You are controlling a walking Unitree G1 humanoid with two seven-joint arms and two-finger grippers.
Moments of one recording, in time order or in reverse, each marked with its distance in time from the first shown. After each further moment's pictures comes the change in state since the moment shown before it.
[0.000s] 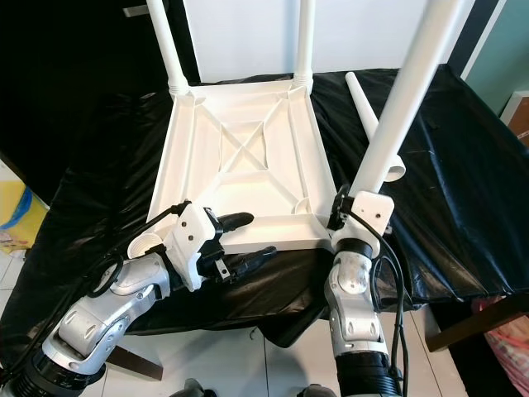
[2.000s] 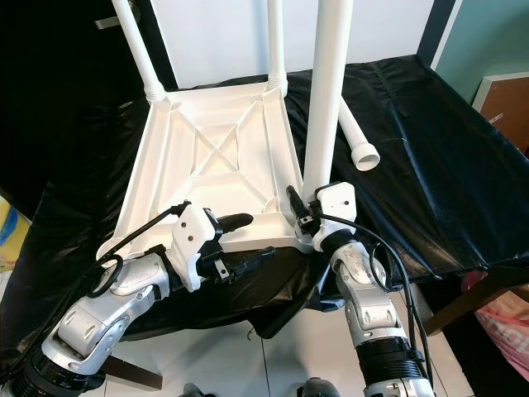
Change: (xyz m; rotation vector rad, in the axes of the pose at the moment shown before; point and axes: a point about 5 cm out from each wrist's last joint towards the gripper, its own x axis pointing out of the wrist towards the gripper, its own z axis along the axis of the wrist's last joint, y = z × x) left arm -0.001 0.000 -0.002 0.002 0.010 0.001; right arm 0.005 0.033 -0.003 -0.073 0.069 0.693
